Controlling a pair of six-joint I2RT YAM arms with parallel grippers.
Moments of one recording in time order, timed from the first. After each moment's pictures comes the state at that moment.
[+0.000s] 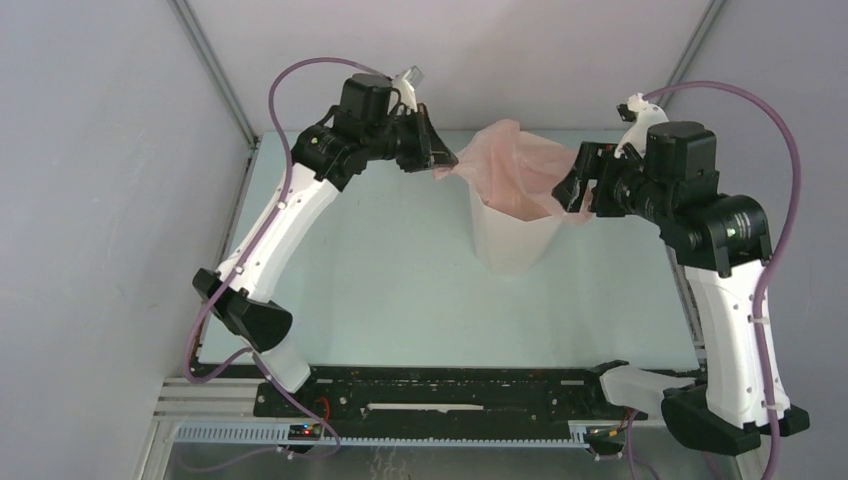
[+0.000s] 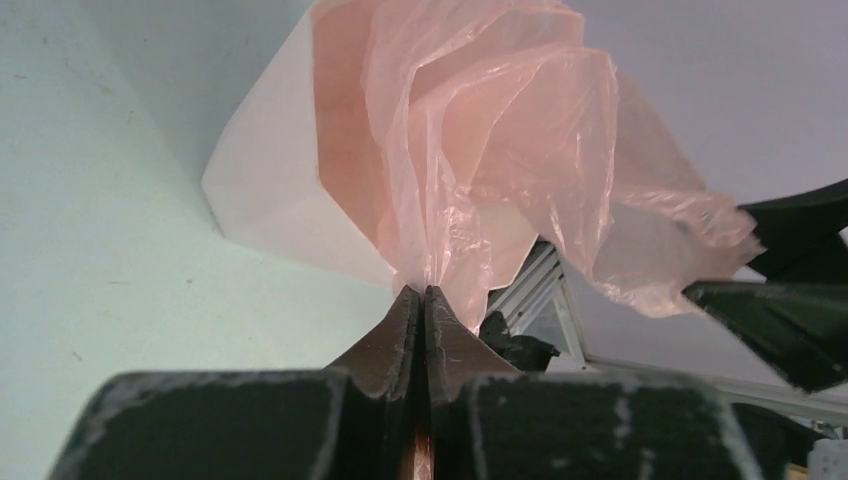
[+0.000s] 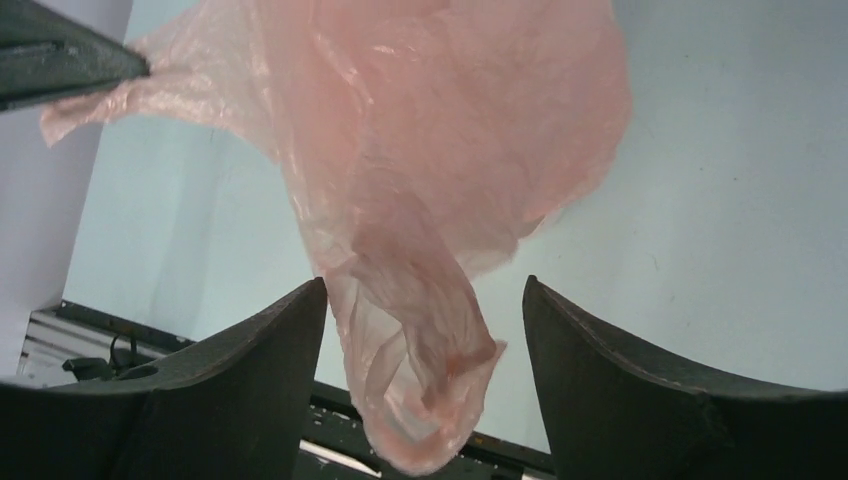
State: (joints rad) left arm -0.57 1.68 2.02 -0.80 0.39 -0.66; right arm 0.30 1.18 1.84 -1.20 -0.07 0.30
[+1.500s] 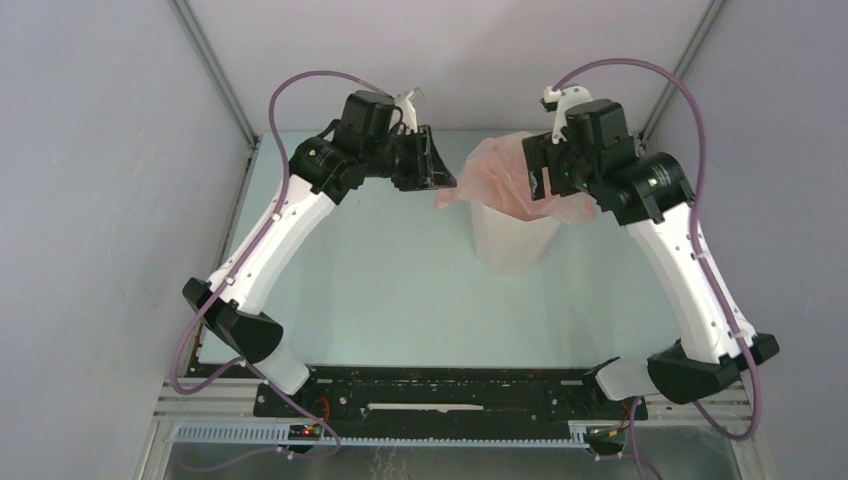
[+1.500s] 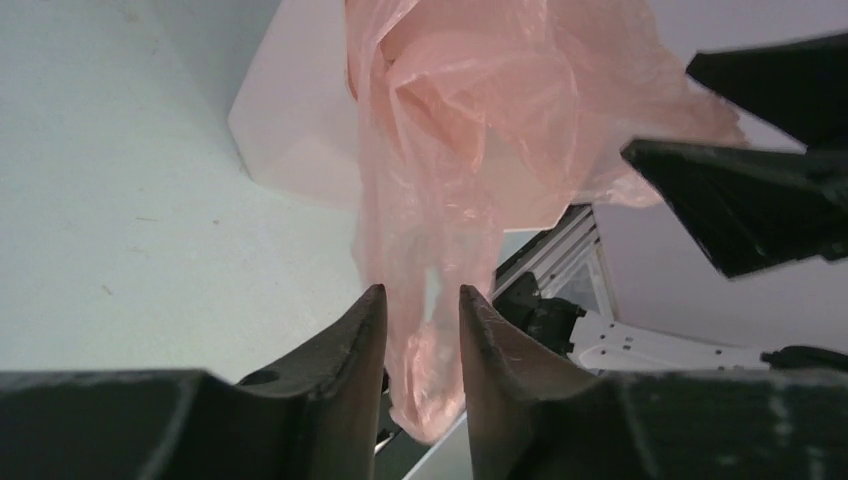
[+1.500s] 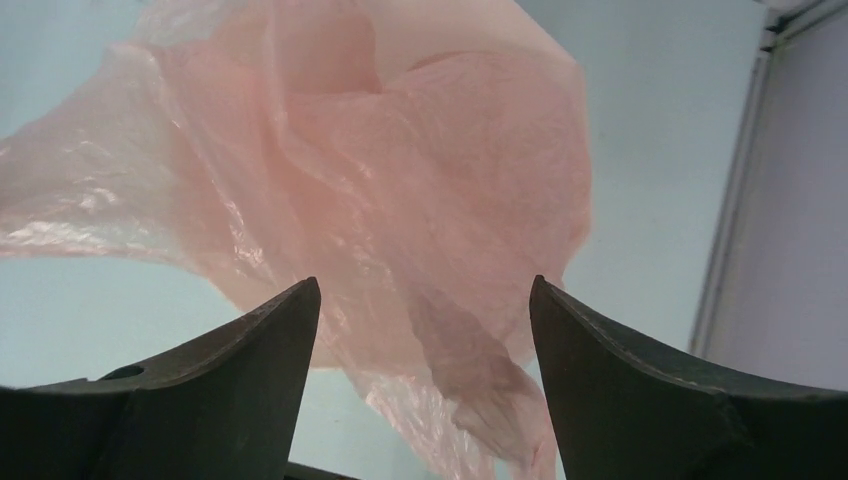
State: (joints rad) left arm -0.60 1.61 1.91 -0.87 0.35 -0.59; right arm 0.46 1.37 1.88 -1.13 0.20 0.07
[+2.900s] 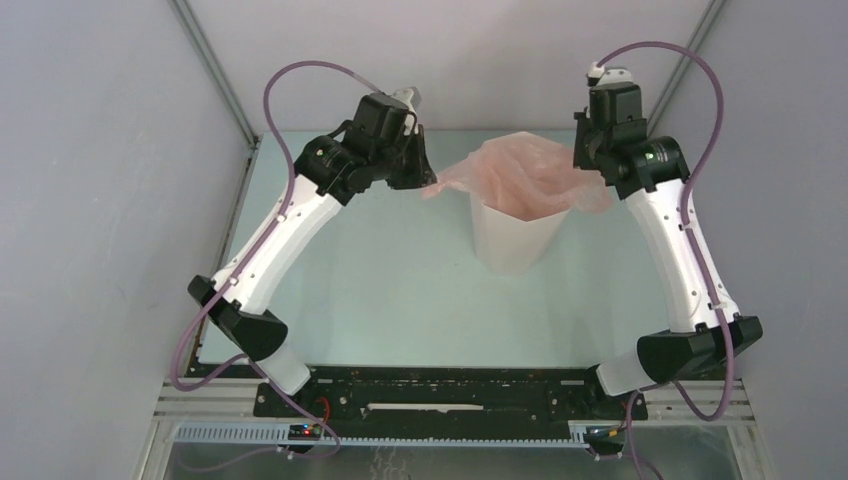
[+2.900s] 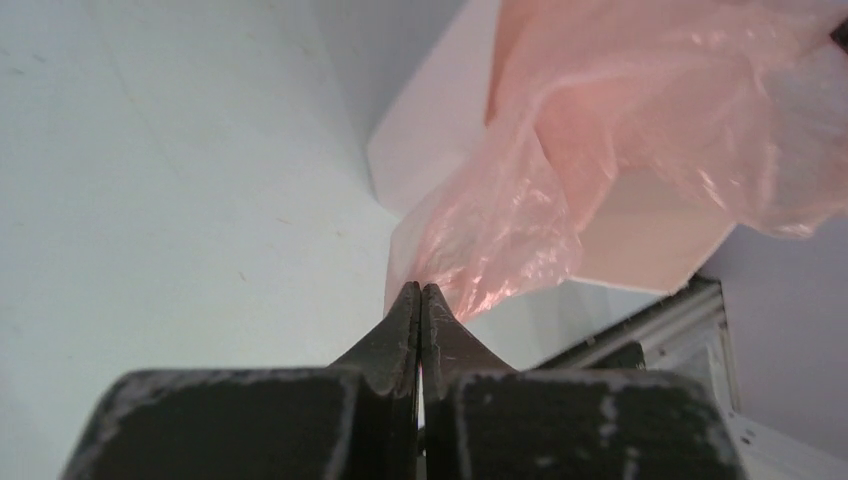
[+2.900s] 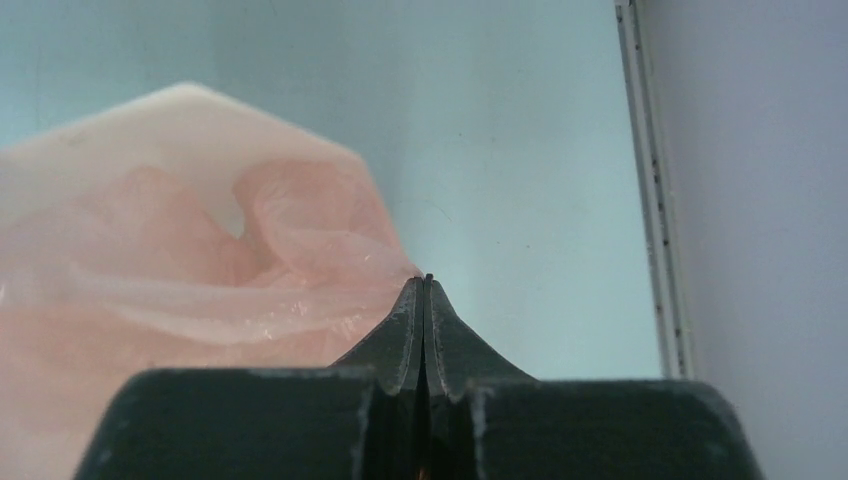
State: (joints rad) left arm -0.67 1.64 1.97 -0.99 0.03 -0.57; right arm 0.31 1.46 1.83 -0.97 0.39 0.11
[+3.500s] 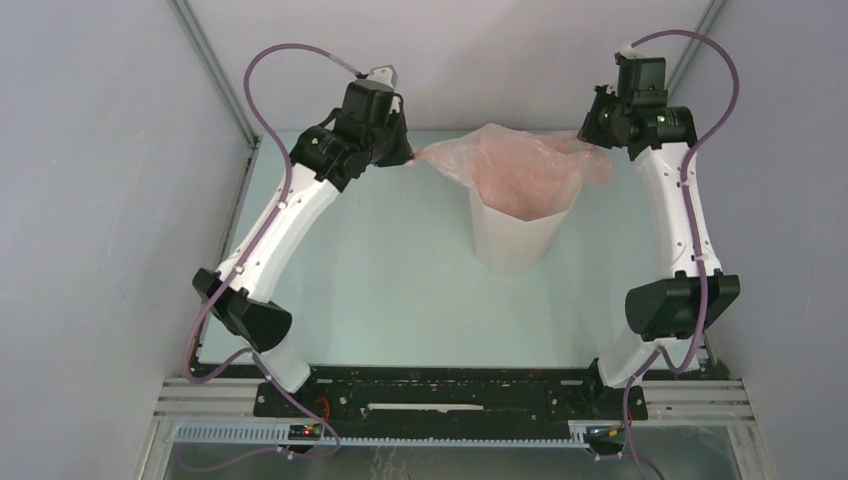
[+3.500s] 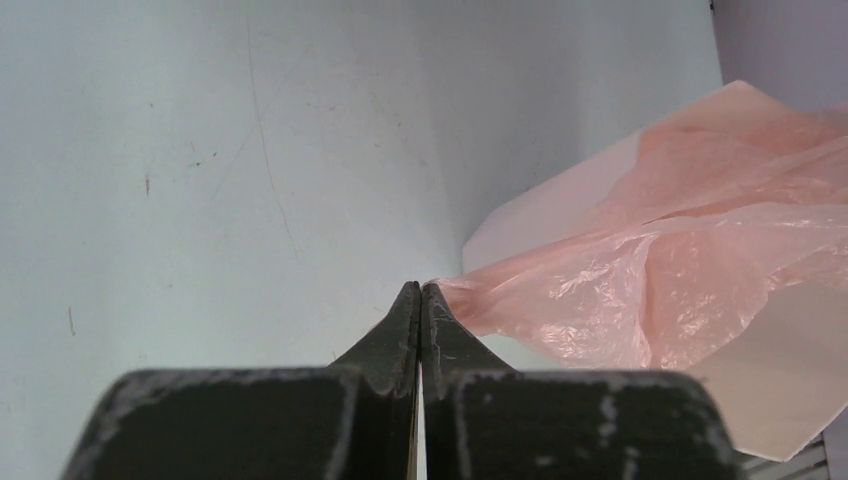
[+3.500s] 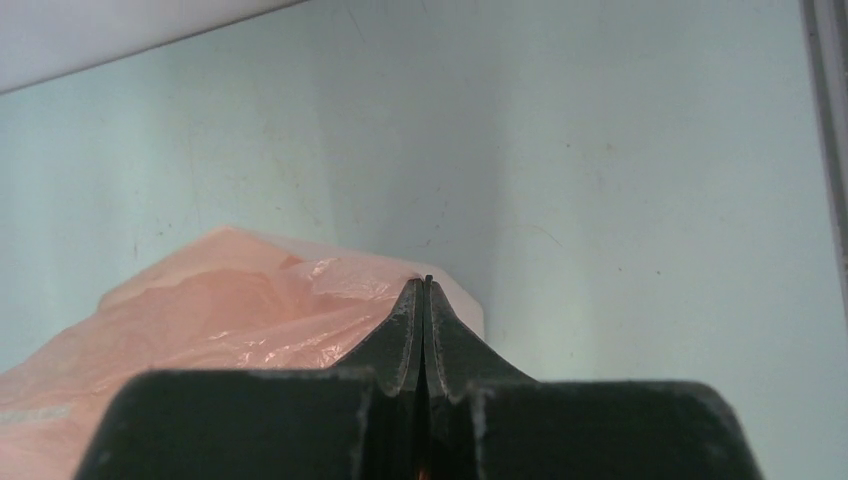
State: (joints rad) left arm -0.57 1.68 2.00 -0.91 -0.18 -0.48; right arm 0.05 1.69 2.00 -0.95 -0.01 0.32
